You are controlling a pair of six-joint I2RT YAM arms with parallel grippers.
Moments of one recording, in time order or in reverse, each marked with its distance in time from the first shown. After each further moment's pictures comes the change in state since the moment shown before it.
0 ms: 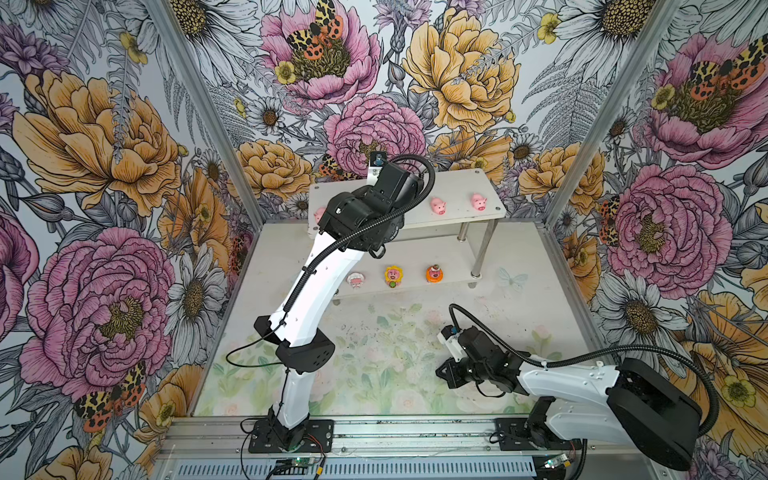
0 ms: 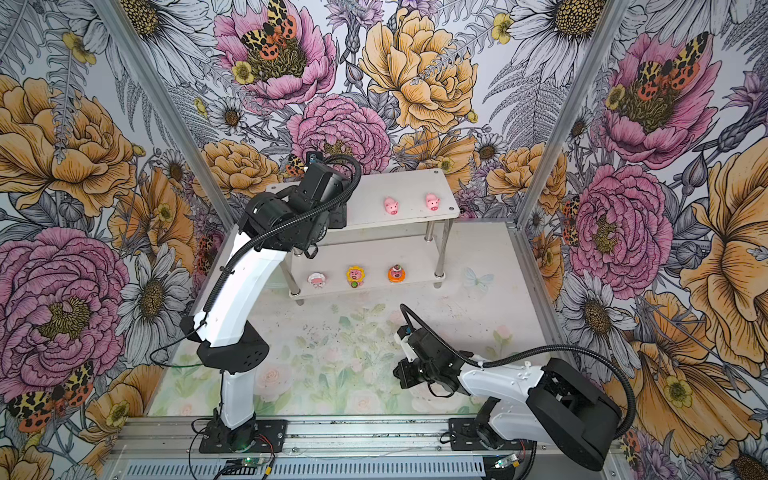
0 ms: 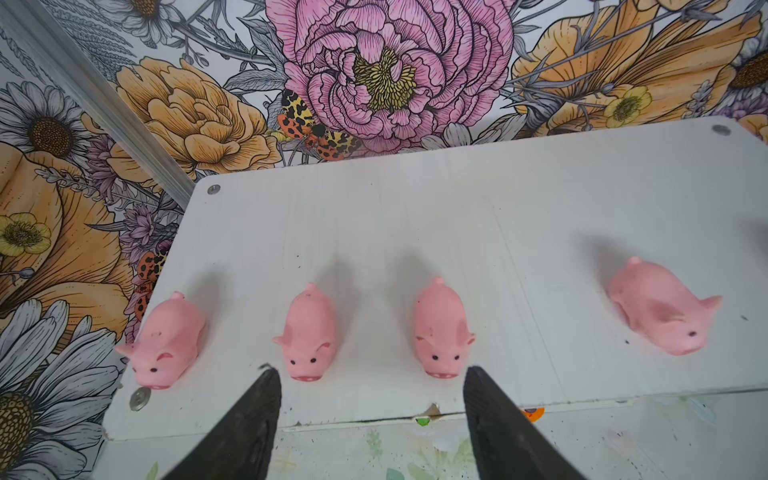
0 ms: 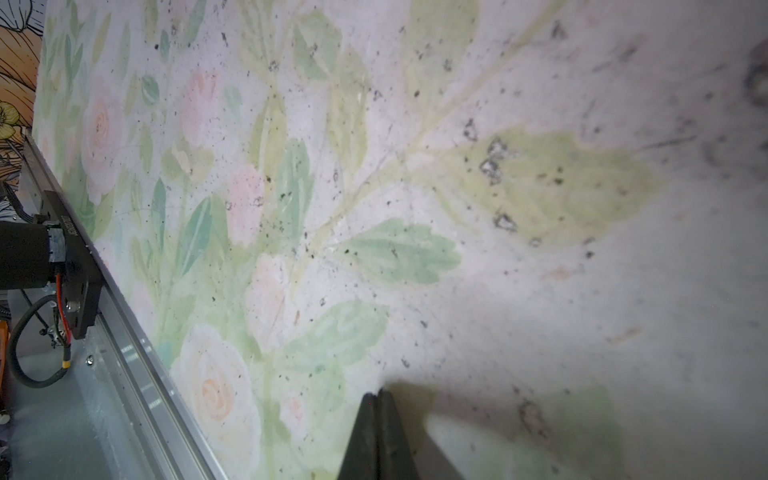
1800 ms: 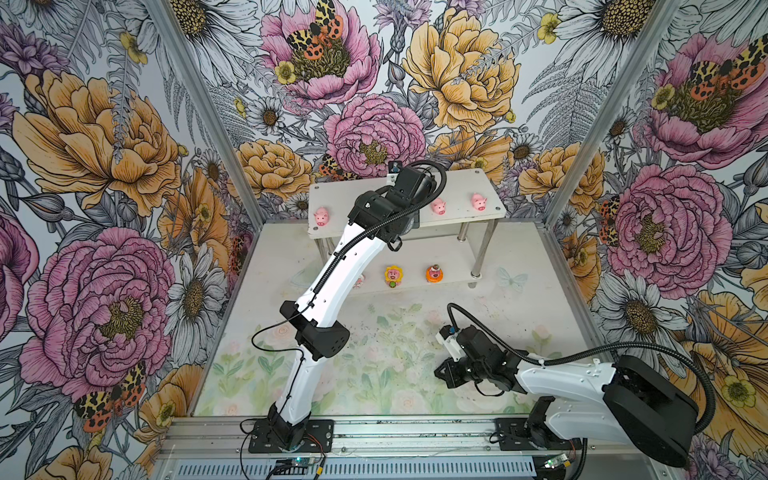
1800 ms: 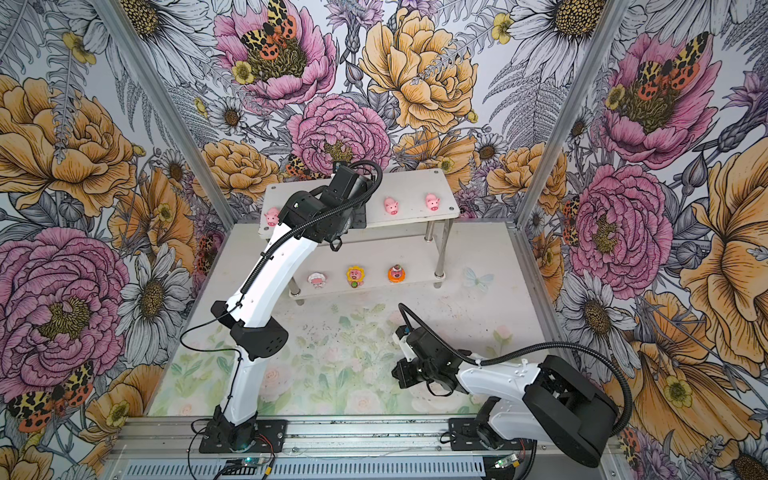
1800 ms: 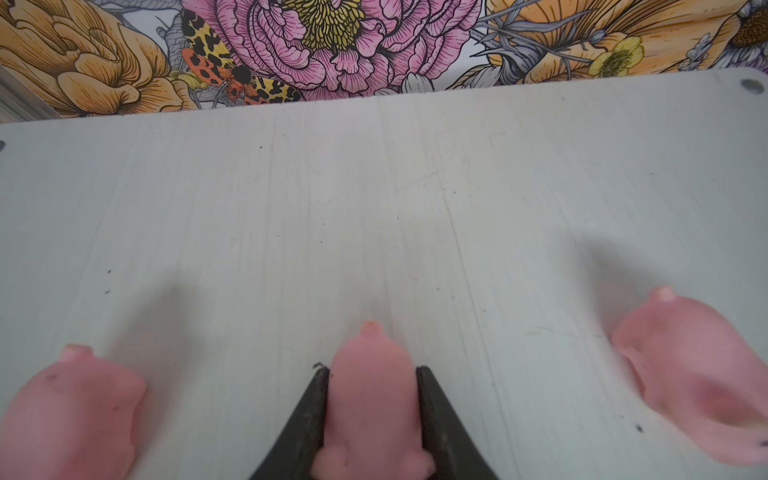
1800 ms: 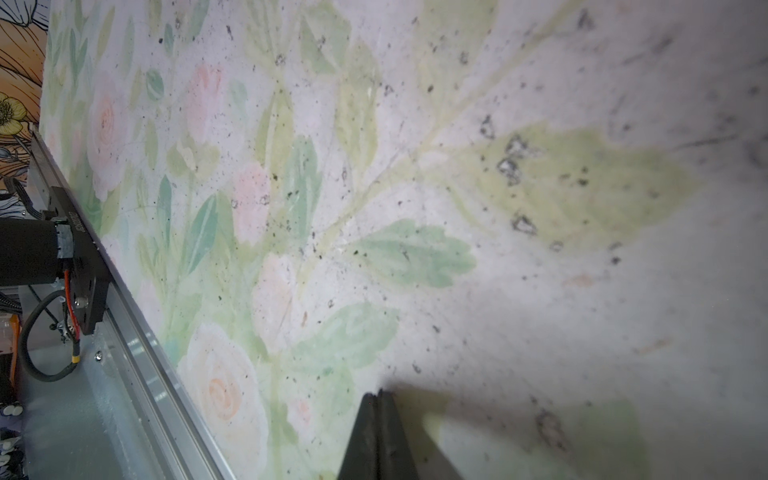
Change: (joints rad) left arm 0.048 0.151 0.024 0.100 0.165 -0.057; right arm 0.000 0.023 0.013 0.003 -0.022 0.000
